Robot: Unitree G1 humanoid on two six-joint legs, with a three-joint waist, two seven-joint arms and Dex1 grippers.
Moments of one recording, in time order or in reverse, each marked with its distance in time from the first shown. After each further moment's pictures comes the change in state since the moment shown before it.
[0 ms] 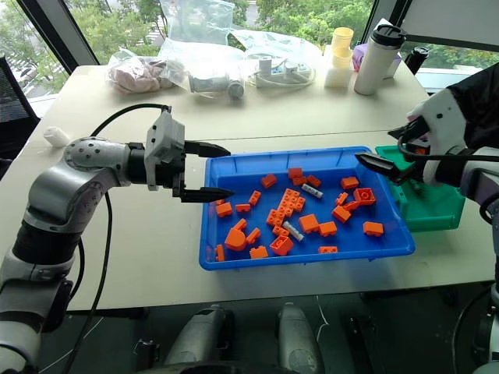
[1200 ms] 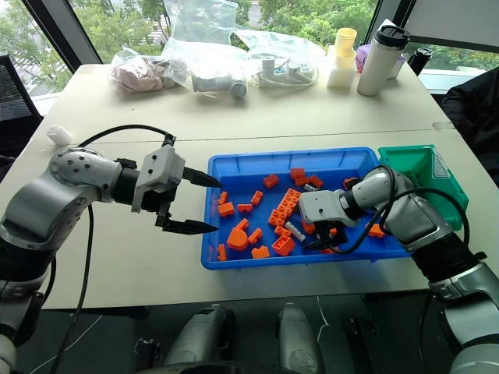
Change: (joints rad) left arm 0.056 0.121 -0.050 -0.133 0.022 0.051 -0.089; right arm -0.185 0.137 0.685 0.390 -0.505 -0.938 0.518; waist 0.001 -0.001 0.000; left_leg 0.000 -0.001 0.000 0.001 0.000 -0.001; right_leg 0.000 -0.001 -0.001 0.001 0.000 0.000
